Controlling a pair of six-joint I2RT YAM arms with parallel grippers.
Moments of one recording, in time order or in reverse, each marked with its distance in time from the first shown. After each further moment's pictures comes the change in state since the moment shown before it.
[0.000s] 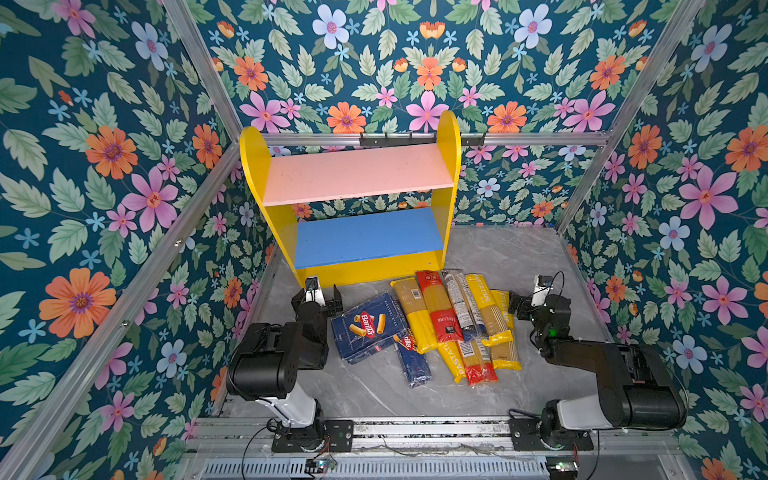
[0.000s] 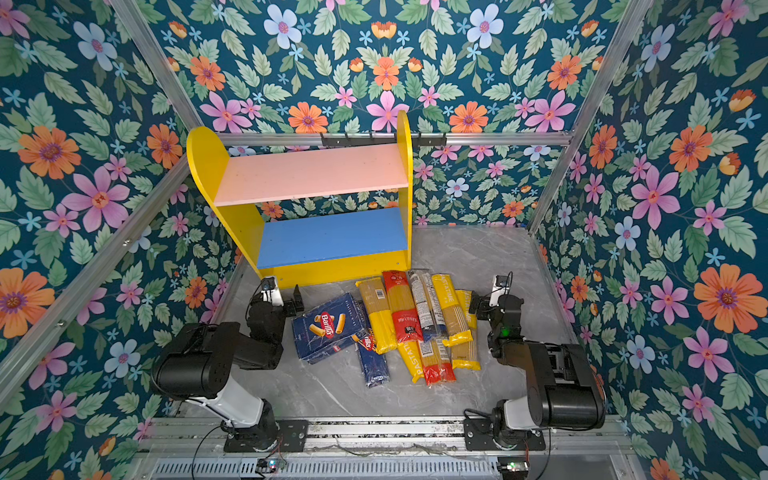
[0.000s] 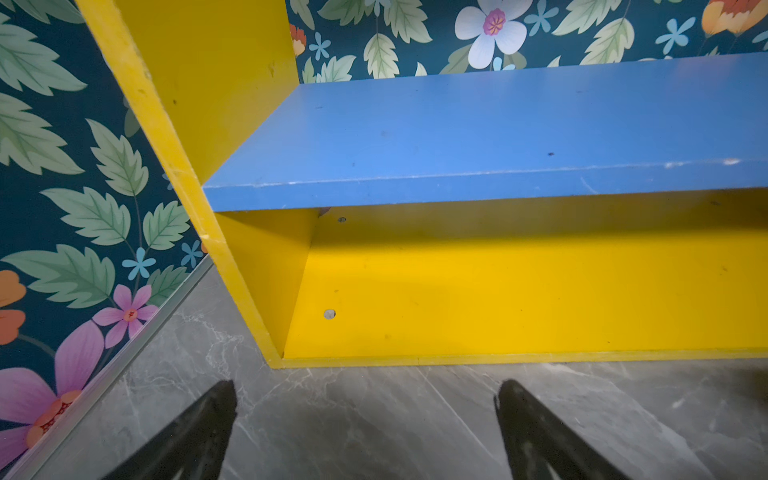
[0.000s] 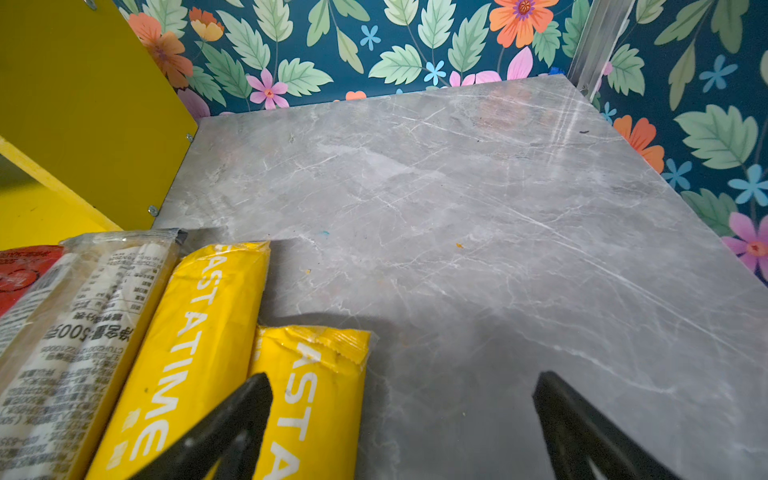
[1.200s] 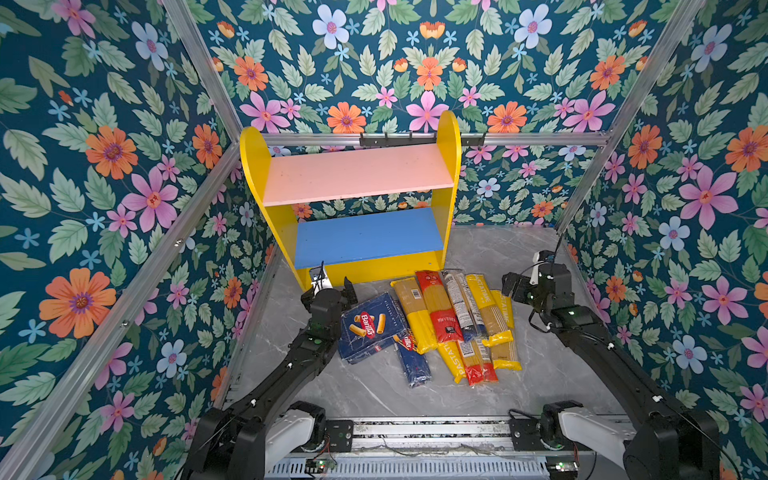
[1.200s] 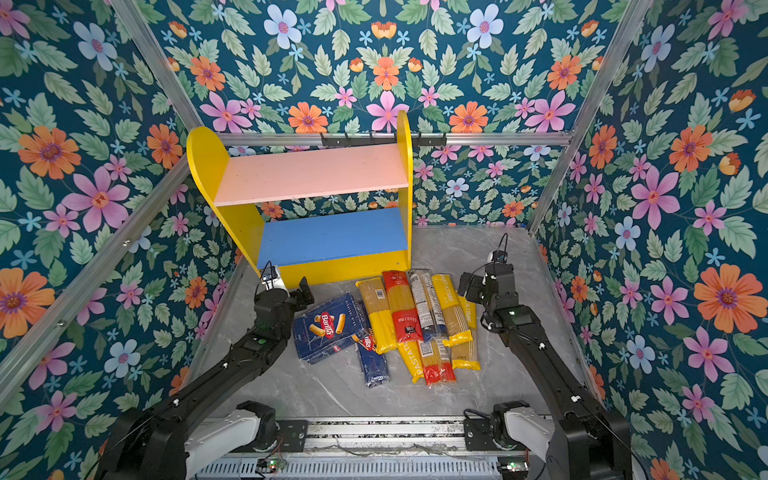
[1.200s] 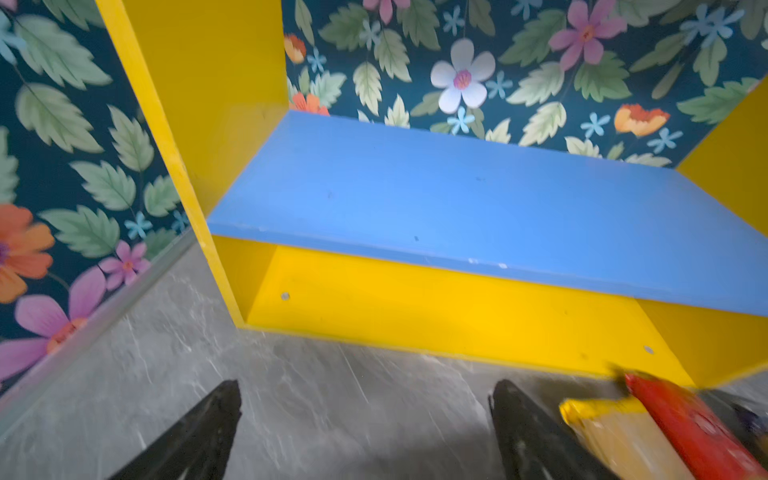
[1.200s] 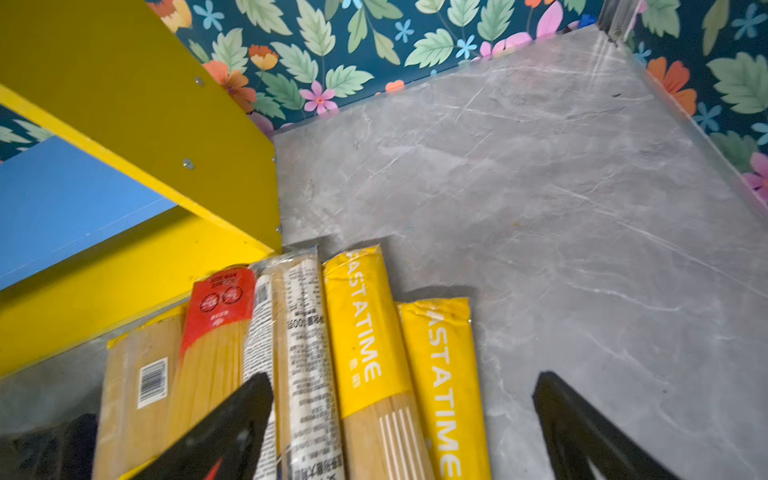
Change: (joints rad) left arm -0.339 -0.591 0.188 -0.956 -0.298 -0.340; right arm 0.236 -0.333 0.473 -1.022 0.084 0.309
